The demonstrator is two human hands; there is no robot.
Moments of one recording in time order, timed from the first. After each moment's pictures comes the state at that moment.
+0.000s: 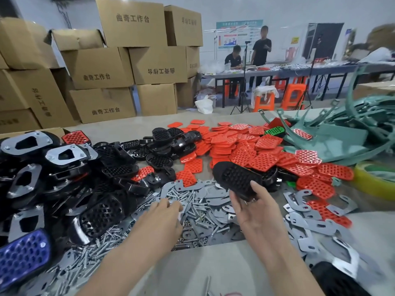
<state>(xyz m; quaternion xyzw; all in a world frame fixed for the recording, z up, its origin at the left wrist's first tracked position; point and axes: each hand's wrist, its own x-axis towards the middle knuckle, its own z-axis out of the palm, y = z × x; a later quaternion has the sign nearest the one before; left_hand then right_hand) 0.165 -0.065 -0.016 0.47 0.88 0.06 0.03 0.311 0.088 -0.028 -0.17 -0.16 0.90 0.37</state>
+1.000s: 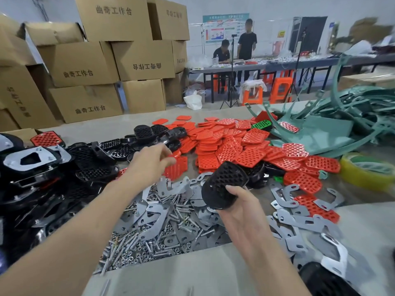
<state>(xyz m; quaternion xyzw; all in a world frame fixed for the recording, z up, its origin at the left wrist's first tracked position) 0.089 0.035 0.029 0.44 0.86 0.26 0.00 0.305 0.096 -0.030 -0.17 -0.22 0.89 0.35</state>
